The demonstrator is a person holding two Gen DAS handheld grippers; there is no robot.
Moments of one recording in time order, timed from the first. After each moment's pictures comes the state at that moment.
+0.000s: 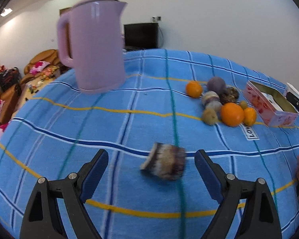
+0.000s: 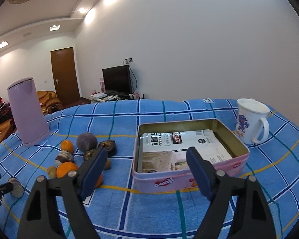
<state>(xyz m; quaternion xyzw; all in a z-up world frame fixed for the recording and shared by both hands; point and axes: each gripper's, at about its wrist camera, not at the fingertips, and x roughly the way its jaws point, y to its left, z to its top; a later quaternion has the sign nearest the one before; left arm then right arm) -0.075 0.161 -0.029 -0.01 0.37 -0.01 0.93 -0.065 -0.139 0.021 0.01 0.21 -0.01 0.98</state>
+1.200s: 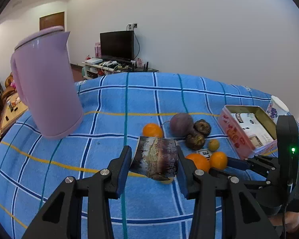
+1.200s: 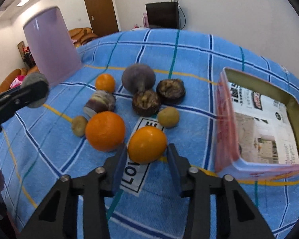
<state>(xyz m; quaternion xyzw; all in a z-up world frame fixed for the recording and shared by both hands) -0.005 0.106 0.017 -0.01 0.34 -0.08 0.94 0.016 -0.061 -0.034 -0.03 0.44 0.16 0.88</state>
